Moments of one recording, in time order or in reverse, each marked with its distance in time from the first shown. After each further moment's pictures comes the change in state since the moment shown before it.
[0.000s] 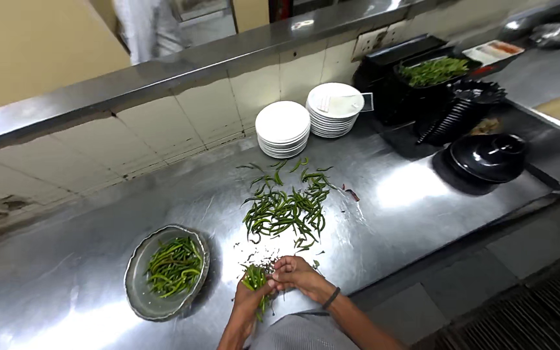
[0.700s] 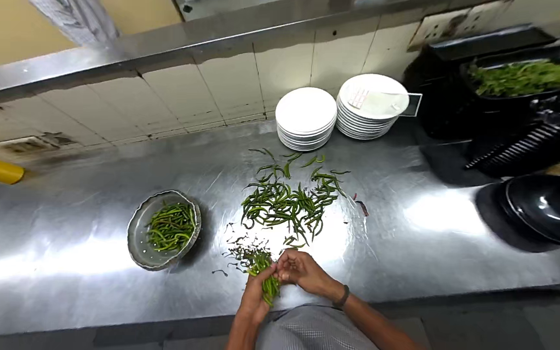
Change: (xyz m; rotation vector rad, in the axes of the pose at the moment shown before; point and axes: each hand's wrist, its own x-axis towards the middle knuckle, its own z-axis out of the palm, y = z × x) left_hand -0.004 -0.031 0.106 -0.593 0.253 -0.147; right_hand -0.011 -0.033 -0.085 -0.521 -0.451 -0.419
